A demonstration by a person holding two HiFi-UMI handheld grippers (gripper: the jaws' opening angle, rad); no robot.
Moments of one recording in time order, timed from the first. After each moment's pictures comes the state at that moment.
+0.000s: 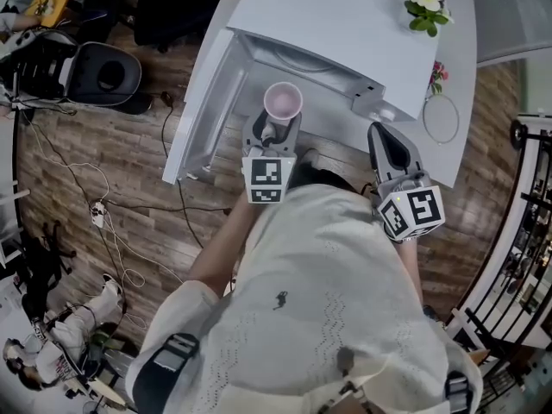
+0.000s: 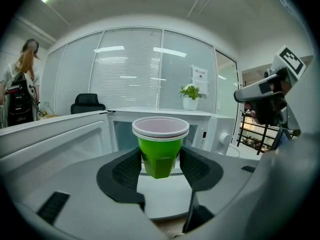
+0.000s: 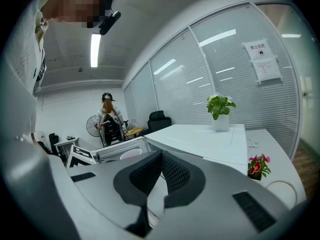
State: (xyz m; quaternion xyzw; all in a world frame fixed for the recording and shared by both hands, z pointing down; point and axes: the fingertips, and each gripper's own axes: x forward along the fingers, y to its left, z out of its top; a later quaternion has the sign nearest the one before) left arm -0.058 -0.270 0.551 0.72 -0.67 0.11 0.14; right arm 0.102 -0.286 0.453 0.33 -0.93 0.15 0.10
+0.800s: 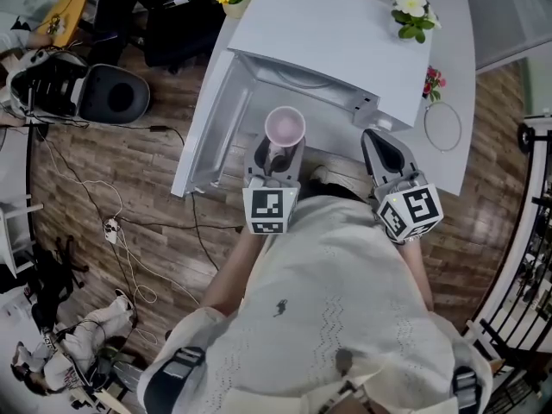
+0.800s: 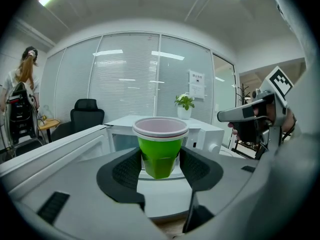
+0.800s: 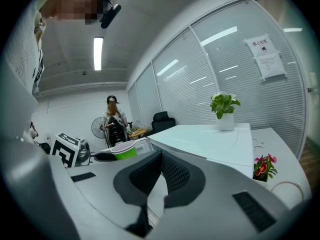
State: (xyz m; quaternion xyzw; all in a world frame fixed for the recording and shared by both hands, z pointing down) left arm -0.036 -0.246 0.500 0.73 -0.67 0.11 0.12; right arm 0.102 -0.287 0.453 0.30 -0.94 0.15 0.09
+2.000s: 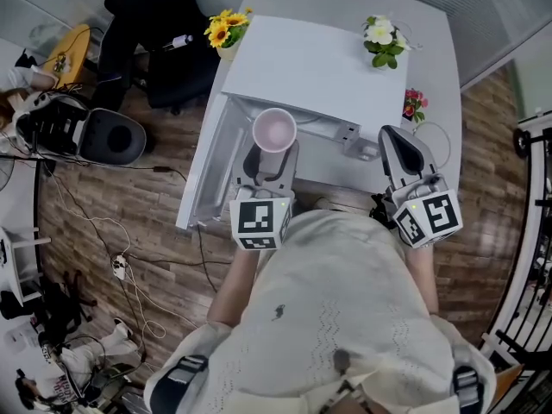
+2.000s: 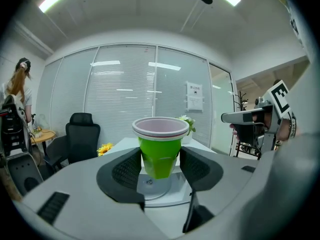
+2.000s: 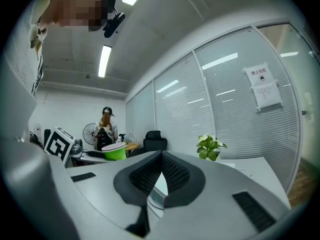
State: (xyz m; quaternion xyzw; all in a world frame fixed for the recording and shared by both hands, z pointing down) left arm -0.027 -0.292 0.397 0.74 -0.66 0.07 0.08; right arm 0.144 -0.336 0.351 0.34 -0.94 0.06 0.02
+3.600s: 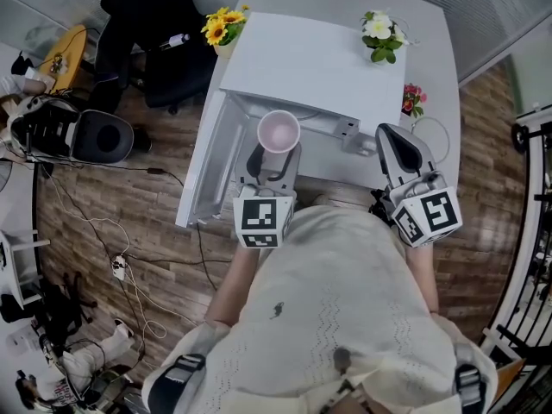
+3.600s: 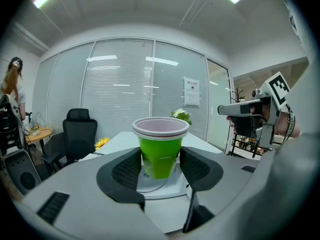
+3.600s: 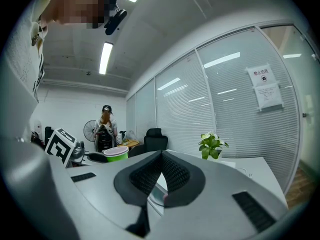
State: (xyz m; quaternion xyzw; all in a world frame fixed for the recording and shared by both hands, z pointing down) left arm -0.021 -0.284 0.417 0.75 -0.65 0.10 0.10; right arm 0.139 -0.327 0.353 0.34 -0.94 0.06 0.04
